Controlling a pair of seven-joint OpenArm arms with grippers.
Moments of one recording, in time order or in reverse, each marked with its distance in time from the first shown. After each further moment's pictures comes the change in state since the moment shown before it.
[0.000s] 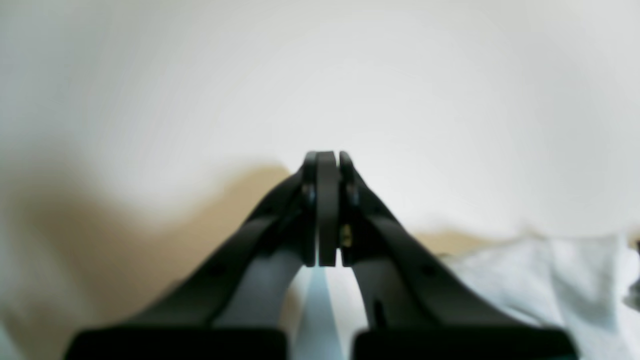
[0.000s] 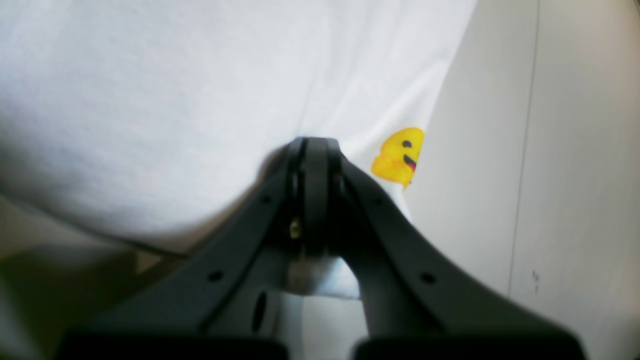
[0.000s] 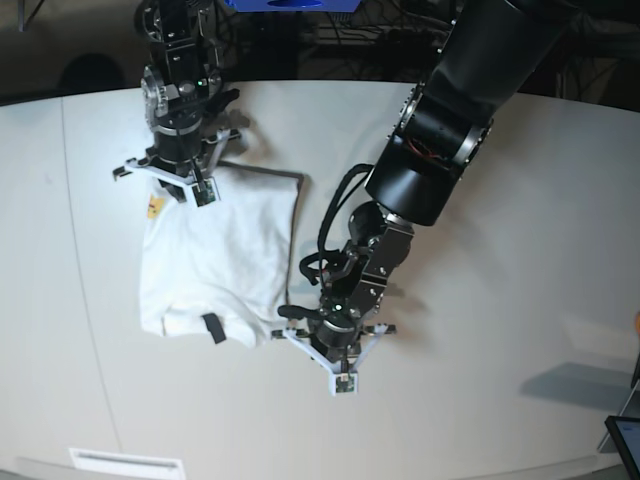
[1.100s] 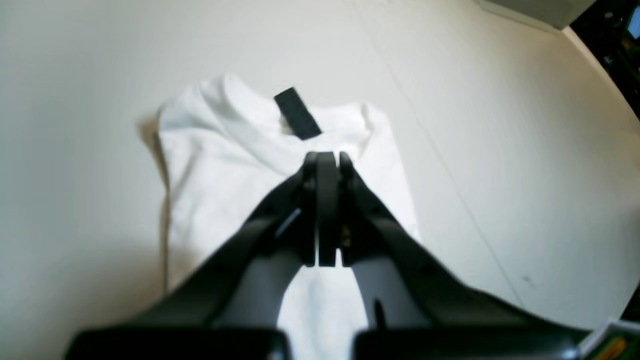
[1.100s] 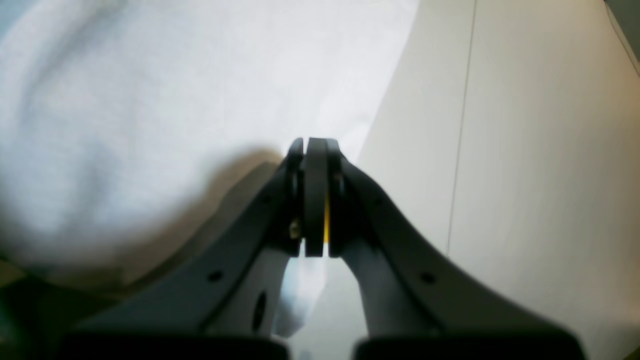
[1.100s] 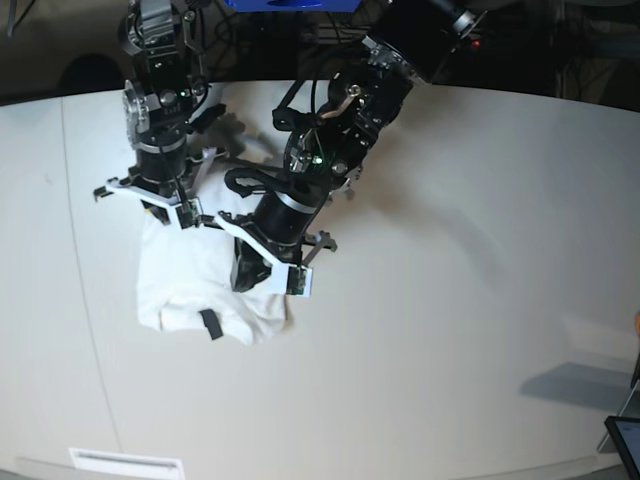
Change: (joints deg) left arm 30.4 -2.3 6.7 49.9 0.8 -0.9 4.4; right arm 2.4 2.7 -0.1 8.4 1.5 1.7 -5.8
